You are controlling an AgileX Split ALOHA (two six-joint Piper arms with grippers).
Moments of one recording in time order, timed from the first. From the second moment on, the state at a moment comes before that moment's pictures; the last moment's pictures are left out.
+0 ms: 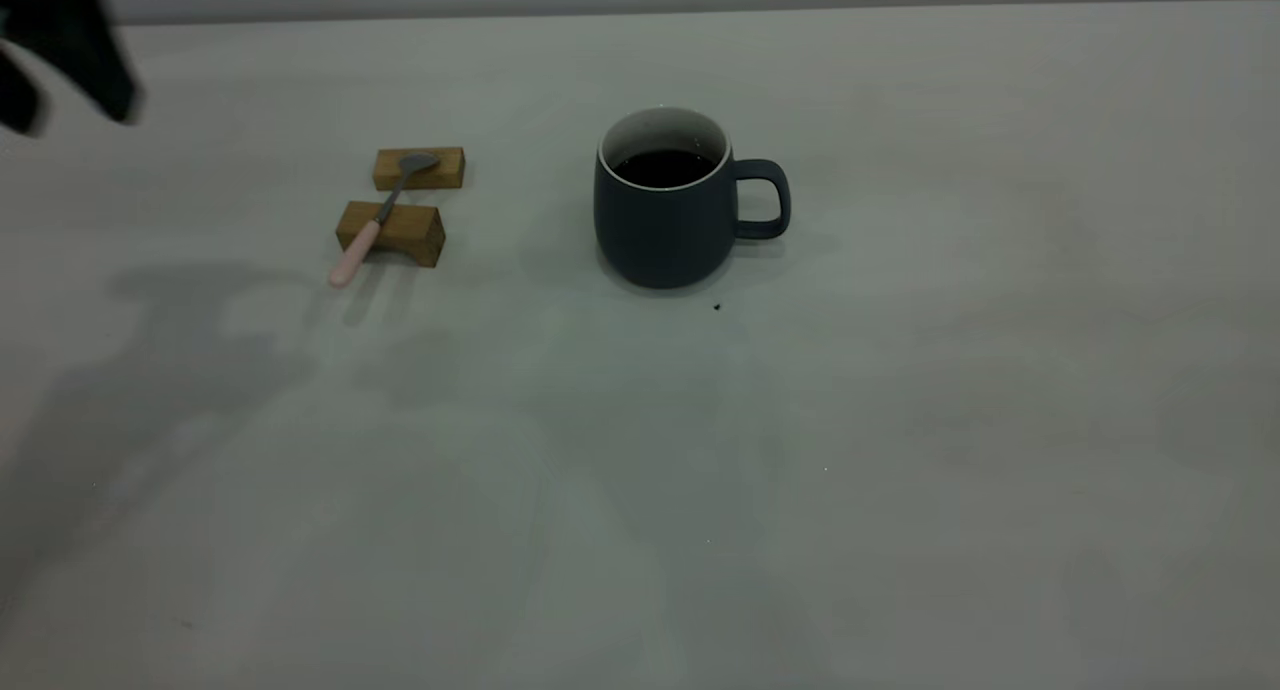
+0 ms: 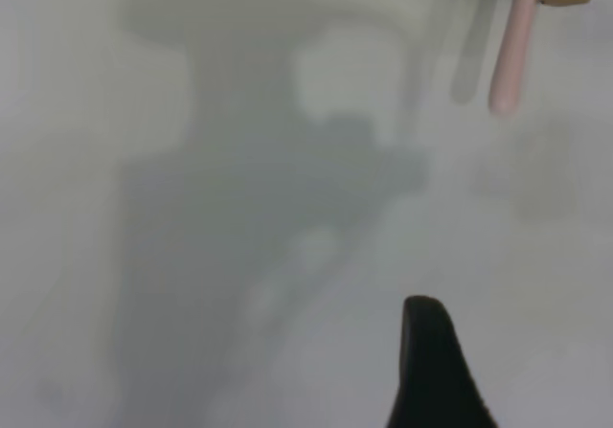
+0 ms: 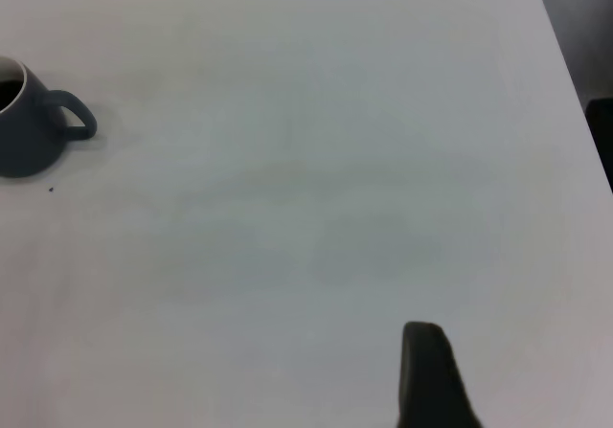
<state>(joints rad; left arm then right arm) -0.11 1.79 -1.04 -0.09 0.55 -0.10 0.07 0.02 -0.47 -0.08 1.13 0.11</state>
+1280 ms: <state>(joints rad) -0.21 2.44 -1.48 -0.07 0.48 -0.19 0.07 0.02 -0.47 -0.09 1.13 0.11</state>
